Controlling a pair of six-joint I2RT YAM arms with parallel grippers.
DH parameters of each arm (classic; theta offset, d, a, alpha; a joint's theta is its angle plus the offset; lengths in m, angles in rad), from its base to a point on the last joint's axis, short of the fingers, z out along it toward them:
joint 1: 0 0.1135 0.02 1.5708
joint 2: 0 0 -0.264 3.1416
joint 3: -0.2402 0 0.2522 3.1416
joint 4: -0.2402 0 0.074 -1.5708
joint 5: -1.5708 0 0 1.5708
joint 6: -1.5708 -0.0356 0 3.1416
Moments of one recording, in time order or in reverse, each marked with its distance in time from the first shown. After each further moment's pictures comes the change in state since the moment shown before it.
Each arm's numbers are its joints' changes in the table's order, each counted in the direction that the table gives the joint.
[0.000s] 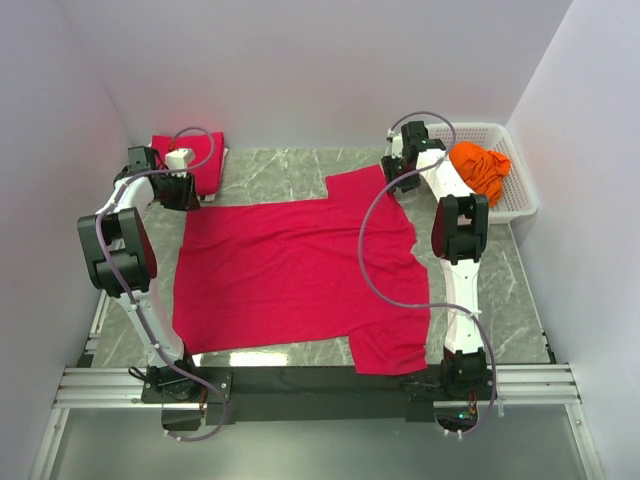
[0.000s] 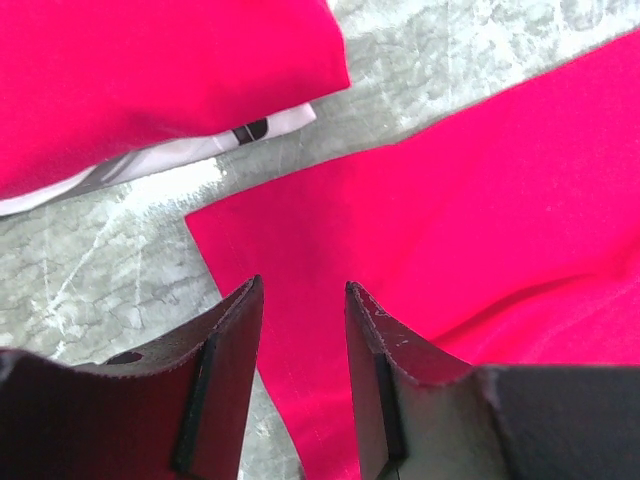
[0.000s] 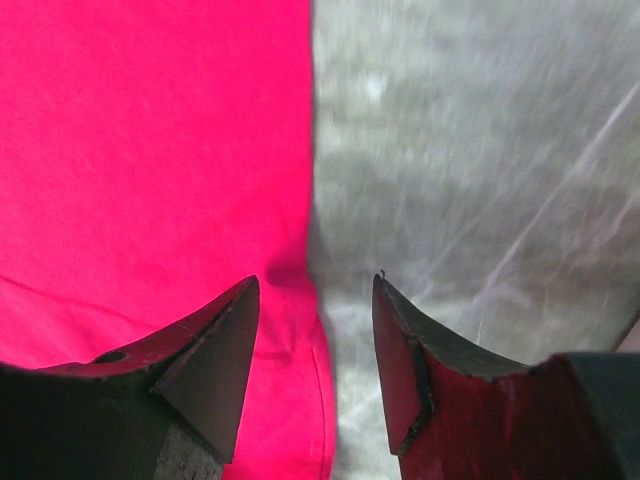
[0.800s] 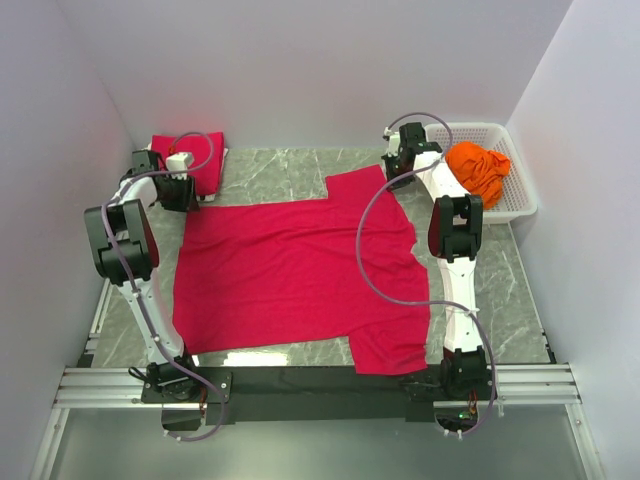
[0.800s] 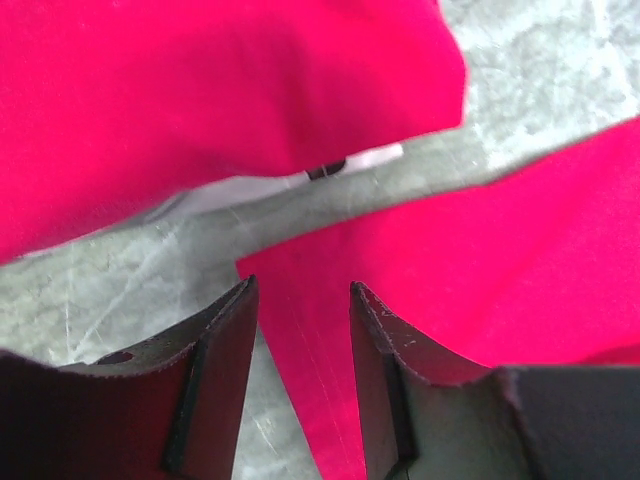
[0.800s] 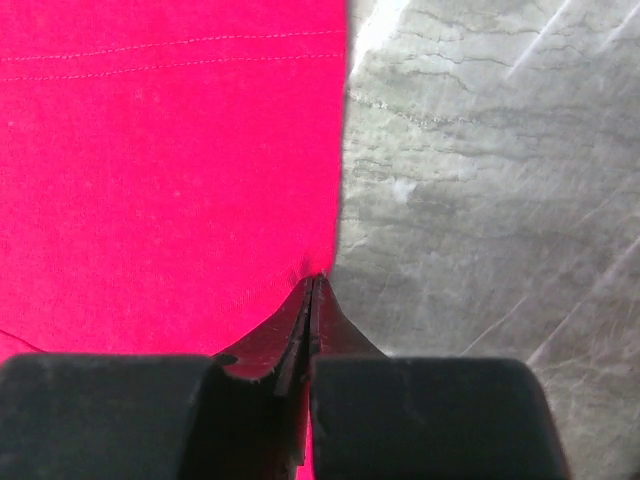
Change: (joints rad) left arm 0.007 -0.134 -0.064 0.061 0.047 0.021; right arm 0.000 -0.089 -0.085 0.085 0.077 -0.009
